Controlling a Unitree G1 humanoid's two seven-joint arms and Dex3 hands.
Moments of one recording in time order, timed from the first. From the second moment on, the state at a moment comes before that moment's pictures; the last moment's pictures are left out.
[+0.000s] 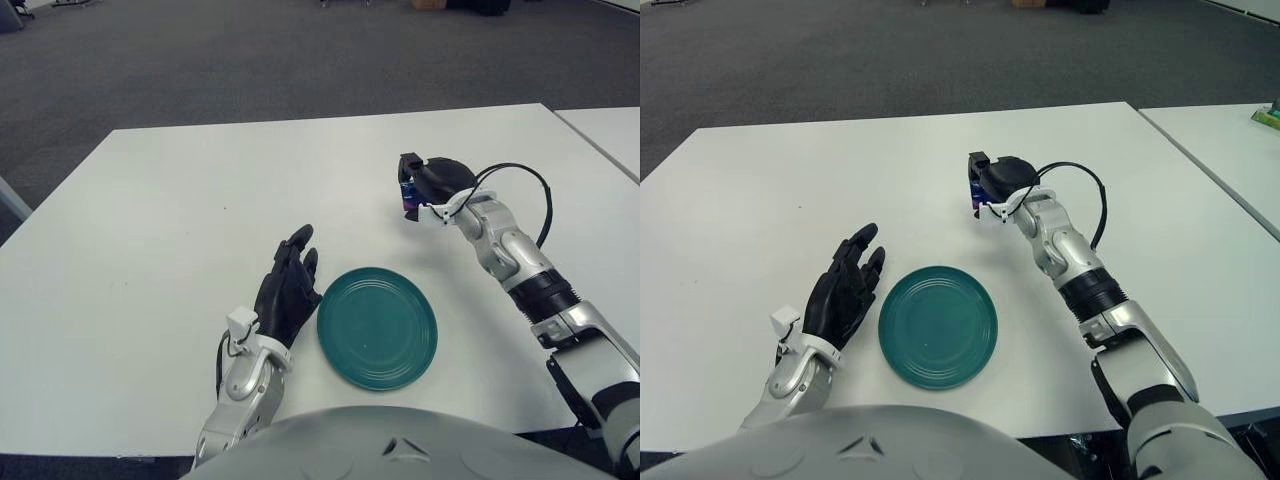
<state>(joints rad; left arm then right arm) 0.50 -0.08 -0.29 -0.50 -0.25 0.18 -0.01 -0.52 -0.50 0.45 0.24 -0.85 0.00 0.20</state>
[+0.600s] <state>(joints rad) 0.50 -0.09 -0.28 -0.48 -0.25 0.16 0.00 -0.38 -0.52 0.45 -0.23 -0.83 0.05 0.55</state>
